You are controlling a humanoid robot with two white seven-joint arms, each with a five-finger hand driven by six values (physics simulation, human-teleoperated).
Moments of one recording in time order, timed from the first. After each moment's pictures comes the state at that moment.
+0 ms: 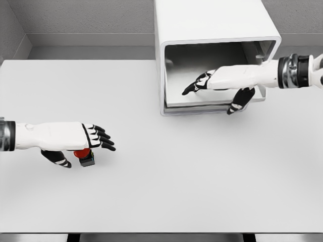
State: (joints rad) left arm -0.51 1.05 -0.70 -1.76 -0.17 -0.61 -0.61; right arm -1.18 -0.88 1.22 -1.54 -0.10 -0.41 0.61
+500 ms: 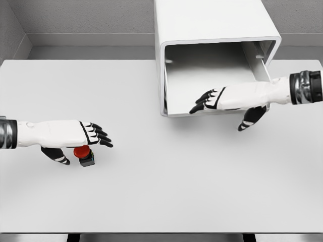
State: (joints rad) left arm -0.52 1.02 -0.70 -1.70 -0.20 -0.61 -0.61; right arm -1.17 -0.98 1.29 -1.60 -0.11 -0.53 0.61
